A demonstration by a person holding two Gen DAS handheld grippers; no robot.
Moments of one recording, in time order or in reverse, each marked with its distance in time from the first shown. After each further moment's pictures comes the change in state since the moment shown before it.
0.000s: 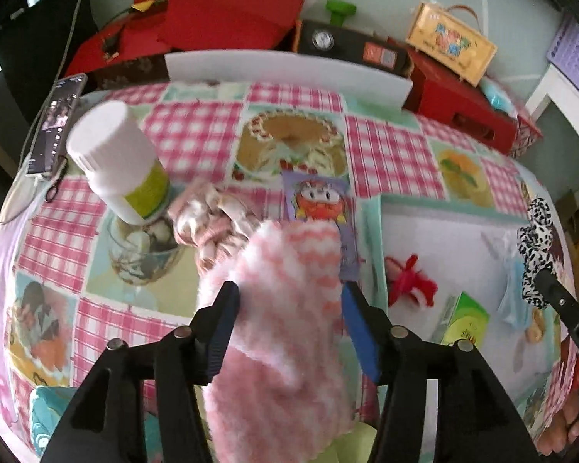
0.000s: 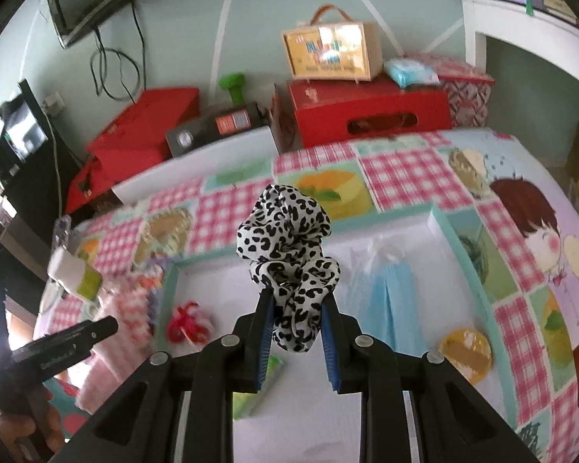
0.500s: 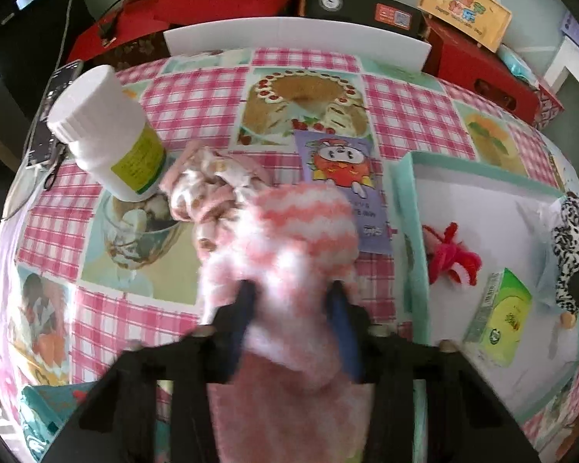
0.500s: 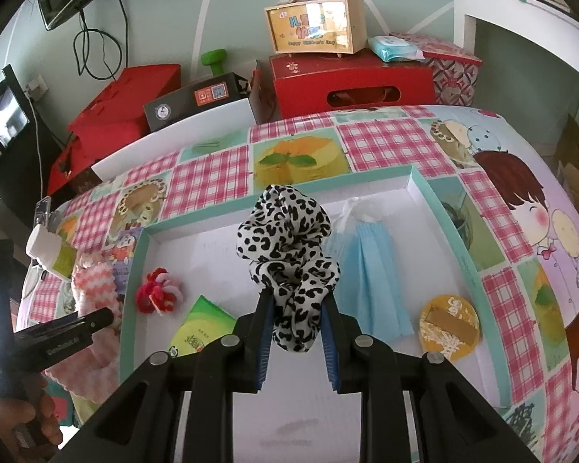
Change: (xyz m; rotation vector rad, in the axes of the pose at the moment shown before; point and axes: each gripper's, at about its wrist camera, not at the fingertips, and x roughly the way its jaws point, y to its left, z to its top) left arm 0.029 0.002 -0.007 0.022 0.066 0.093; right arm 0.004 -0.011 -0.016 -0.001 0.055 -0.057
